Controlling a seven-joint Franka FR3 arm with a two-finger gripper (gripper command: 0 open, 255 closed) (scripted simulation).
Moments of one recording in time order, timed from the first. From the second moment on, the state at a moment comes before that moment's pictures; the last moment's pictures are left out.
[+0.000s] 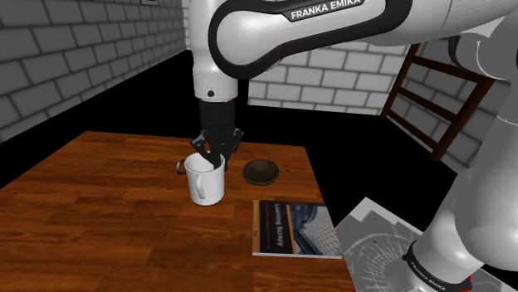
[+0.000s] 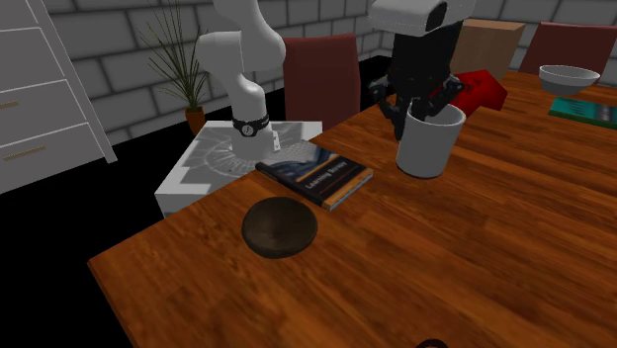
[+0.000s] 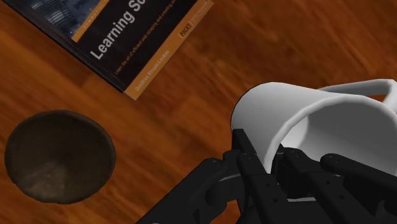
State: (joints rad) arm 0.20 0.16 0.43 -1.76 0.07 1.82 0.60
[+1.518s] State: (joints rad) arm -0.03 -0.01 0.23 -1.94 0.09 1.79 0.15
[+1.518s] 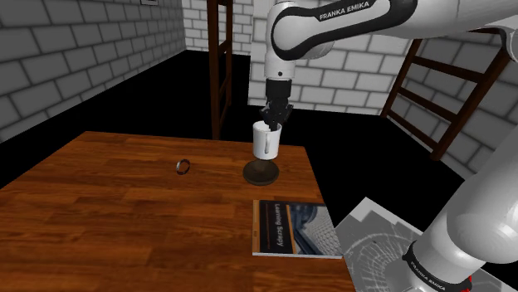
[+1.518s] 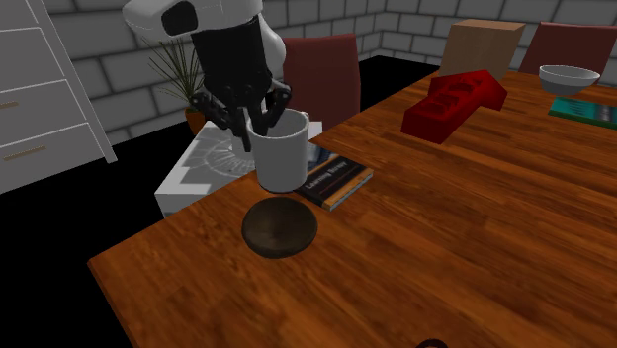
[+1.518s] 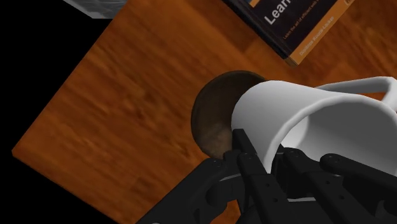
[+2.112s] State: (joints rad) arm -0.03 0.02 0.23 -2.03 0.09 1.91 0.15
